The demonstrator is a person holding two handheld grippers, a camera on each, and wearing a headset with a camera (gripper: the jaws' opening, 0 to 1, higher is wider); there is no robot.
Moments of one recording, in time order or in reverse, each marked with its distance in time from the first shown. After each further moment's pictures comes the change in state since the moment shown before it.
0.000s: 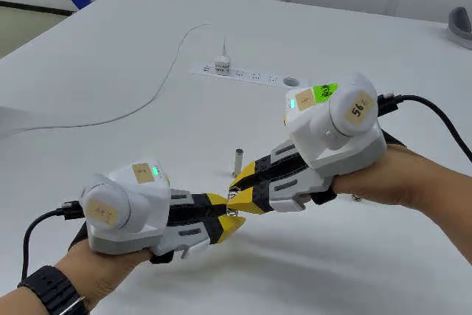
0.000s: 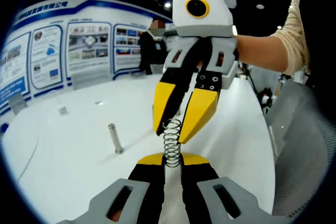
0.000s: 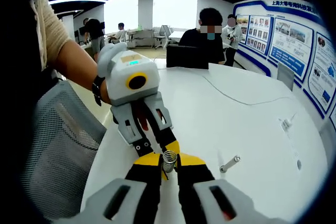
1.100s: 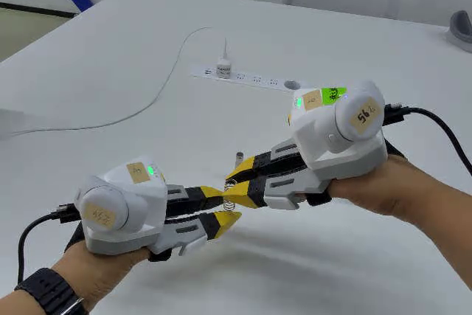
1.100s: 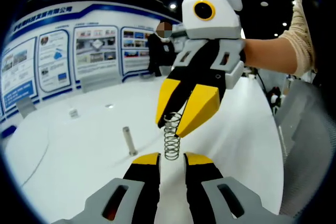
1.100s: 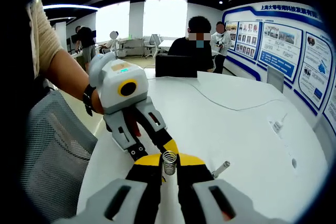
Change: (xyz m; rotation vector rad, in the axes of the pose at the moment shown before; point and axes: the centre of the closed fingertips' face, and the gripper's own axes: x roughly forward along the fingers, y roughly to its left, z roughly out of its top) left arm -0.004 0.018 0.004 0.018 -0.012 0.084; right arm -0.002 -0.015 0.011 0.029 -0.078 -0.087
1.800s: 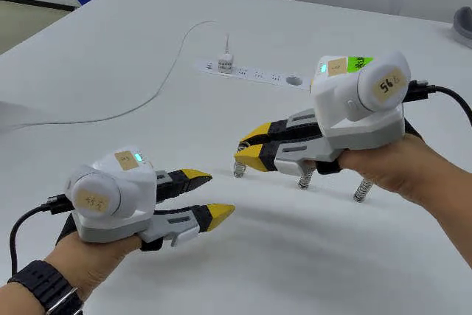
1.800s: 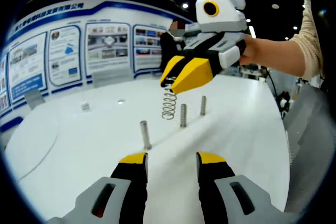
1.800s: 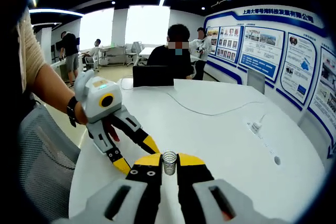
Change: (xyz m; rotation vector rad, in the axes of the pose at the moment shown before) left arm -0.008 0.023 -0.006 -0.050 0.005 0.083; right arm -0.021 -0.049 0.015 0.066 -0.057 -0.177
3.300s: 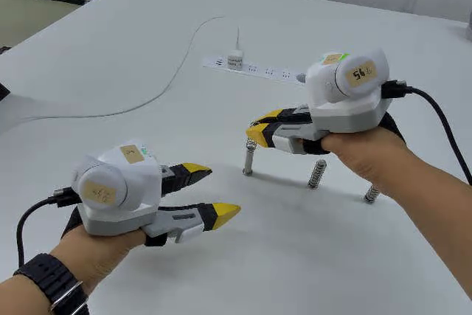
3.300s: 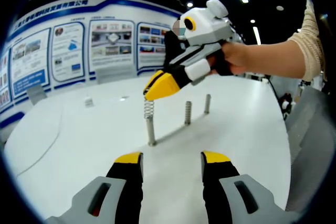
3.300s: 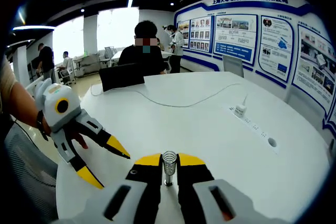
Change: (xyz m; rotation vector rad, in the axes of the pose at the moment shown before) left arm -0.002 0.007 -0.006 -0.026 0.014 0.019; right arm 0.031 -0.048 -0.020 0.159 0.015 -0.136
